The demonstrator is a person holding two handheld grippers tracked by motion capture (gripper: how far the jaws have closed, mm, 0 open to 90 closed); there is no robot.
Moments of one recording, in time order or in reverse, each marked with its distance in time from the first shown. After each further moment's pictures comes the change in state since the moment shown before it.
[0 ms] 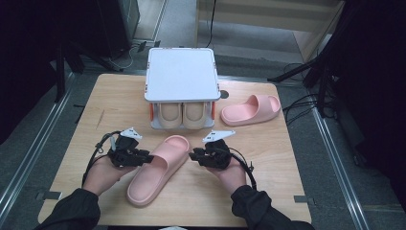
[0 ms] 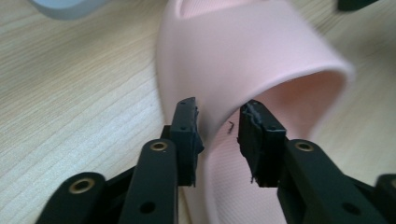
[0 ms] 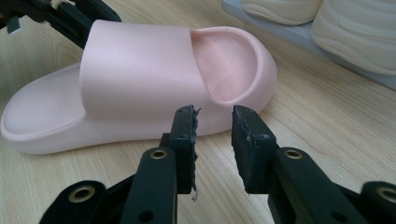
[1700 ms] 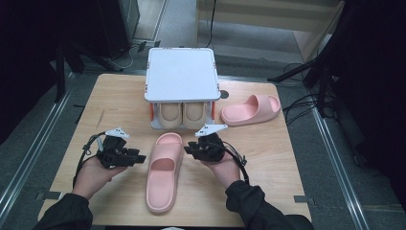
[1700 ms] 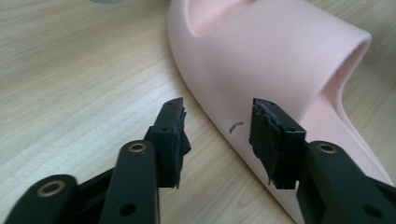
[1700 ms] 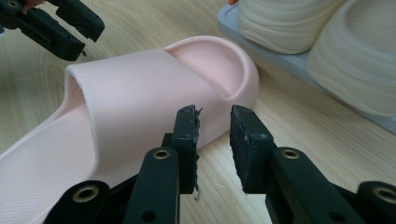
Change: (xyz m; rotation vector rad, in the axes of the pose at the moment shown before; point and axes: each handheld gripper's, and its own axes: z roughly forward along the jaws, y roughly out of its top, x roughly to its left) left arm 0.021 -0.016 -0.011 -0.040 0.004 -0.074; right arm 0.001 0.022 0.010 -0.005 -0.033 -0.052
